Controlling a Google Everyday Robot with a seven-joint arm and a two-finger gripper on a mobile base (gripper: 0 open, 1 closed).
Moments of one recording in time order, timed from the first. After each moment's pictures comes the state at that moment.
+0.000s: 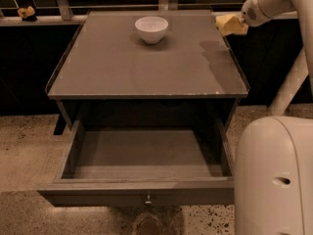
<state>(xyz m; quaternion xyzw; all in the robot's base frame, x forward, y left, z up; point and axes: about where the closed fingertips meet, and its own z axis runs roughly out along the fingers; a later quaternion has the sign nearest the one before) 0.808 -0.280 0.924 -0.31 0.86 0.04 0.40</state>
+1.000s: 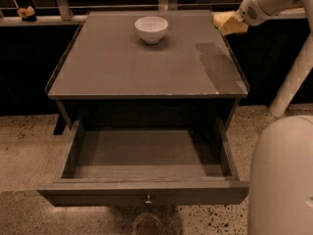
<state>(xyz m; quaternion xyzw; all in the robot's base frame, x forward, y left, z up) 0.784 -0.259 0.934 -0.37 0.84 0.04 0.39</state>
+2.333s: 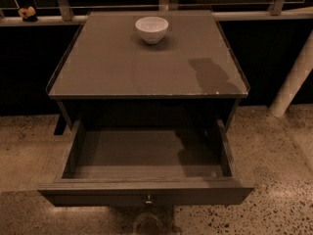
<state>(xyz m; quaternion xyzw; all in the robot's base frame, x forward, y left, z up) 0.634 -0.285 1.110 -0.36 0.76 -0.06 0.54</state>
